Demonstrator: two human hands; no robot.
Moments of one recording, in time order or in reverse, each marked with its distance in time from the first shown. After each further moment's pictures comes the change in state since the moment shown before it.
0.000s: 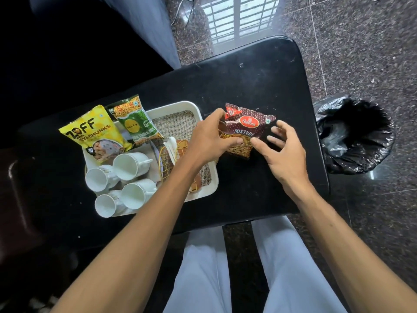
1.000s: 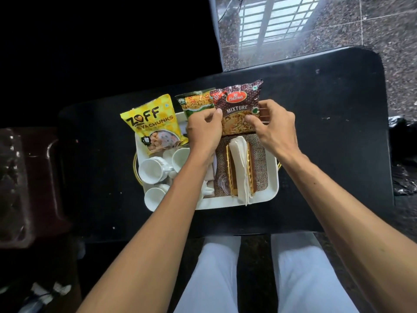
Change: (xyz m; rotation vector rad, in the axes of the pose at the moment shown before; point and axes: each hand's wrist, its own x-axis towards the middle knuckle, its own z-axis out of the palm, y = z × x) left_hand -0.015 -0.099 -0.096 -0.590 0.478 -0.441; right_hand 0.008 -0.085 0.169 -0.395 -0.095 -0.333
